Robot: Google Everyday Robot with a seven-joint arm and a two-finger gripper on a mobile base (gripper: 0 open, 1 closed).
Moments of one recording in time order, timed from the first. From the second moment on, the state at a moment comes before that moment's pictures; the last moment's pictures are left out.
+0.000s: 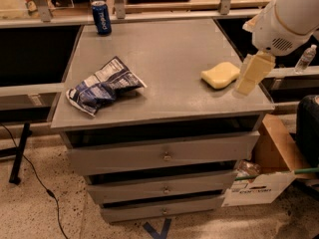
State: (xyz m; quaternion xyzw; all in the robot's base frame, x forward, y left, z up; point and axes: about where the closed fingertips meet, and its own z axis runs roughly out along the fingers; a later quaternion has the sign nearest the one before) arm 0.563 -0.200 0.948 -0.60 0.76 -0.05 0.26
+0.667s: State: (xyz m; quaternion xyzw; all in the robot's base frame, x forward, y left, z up) arm 0.642 -0.199 0.896 -0.58 0.76 -0.05 0.30
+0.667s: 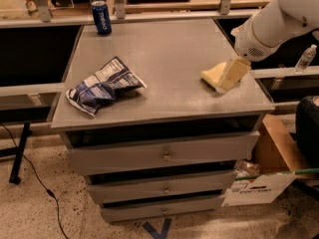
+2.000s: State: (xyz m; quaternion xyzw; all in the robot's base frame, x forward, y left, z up) arm 0.752 -0.147 0.828 -0.55 0.77 0.00 0.32
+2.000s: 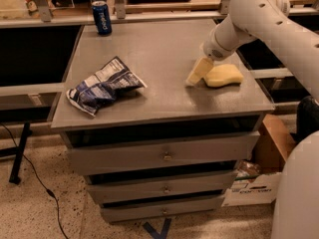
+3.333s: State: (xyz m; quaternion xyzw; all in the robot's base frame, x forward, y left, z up) arm 0.694 -0.162 0.917 -0.55 0.77 -0.03 0.32
